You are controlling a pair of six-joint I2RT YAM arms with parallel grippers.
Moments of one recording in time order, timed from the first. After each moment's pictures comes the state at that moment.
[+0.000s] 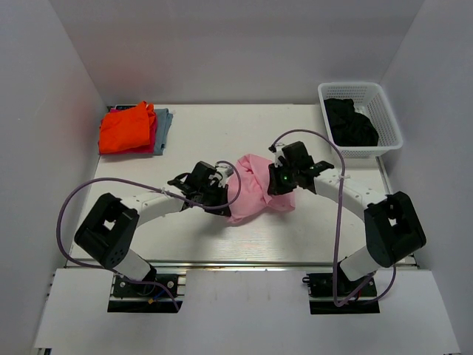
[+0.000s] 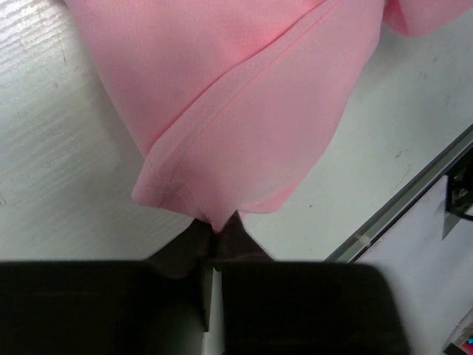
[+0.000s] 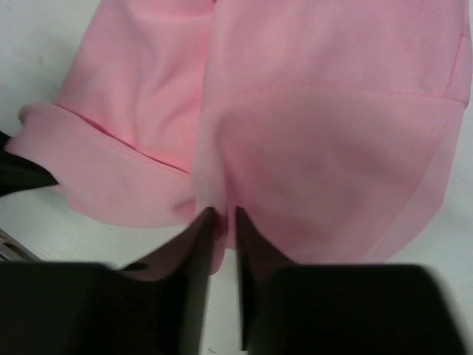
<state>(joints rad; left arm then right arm) -0.63 1.53 0.80 -0.21 0.38 -0.36 0.53 1.50 0.97 -0.37 -0.25 0.19</state>
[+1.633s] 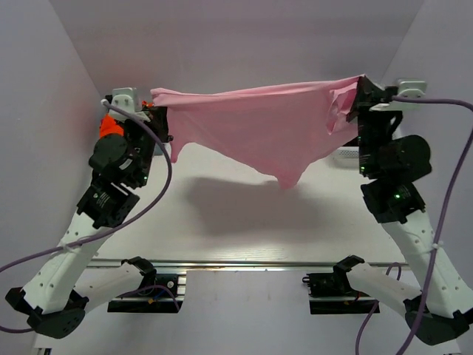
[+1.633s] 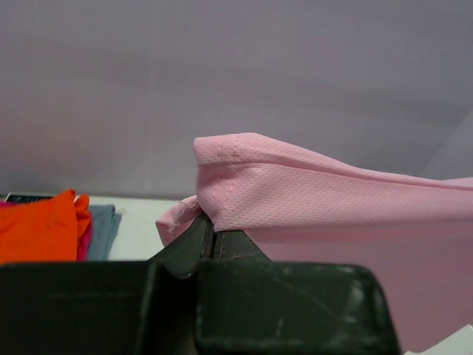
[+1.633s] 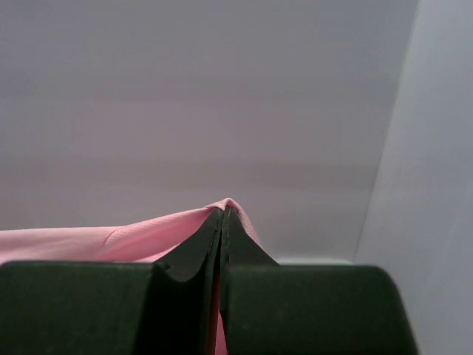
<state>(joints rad) -0.62 0.95 1.30 -0.13 -0.51 -0.12 0.51 0.93 1.26 0.18 0.45 -0.25</state>
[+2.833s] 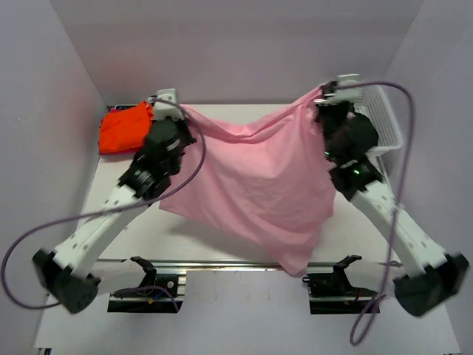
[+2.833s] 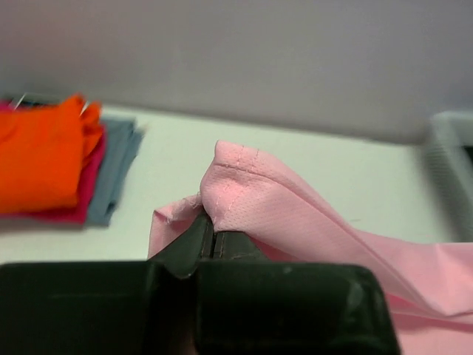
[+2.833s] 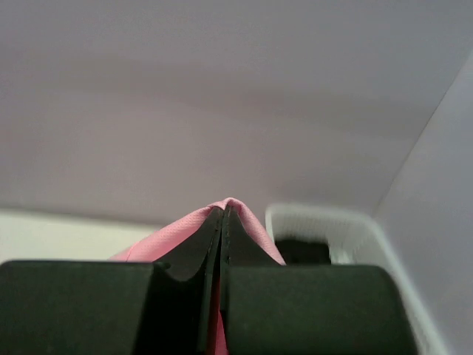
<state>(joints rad) -0.62 1.09 1.20 -0.11 -0.54 -0.20 0.51 1.07 1.17 0.29 0.40 -0.28</state>
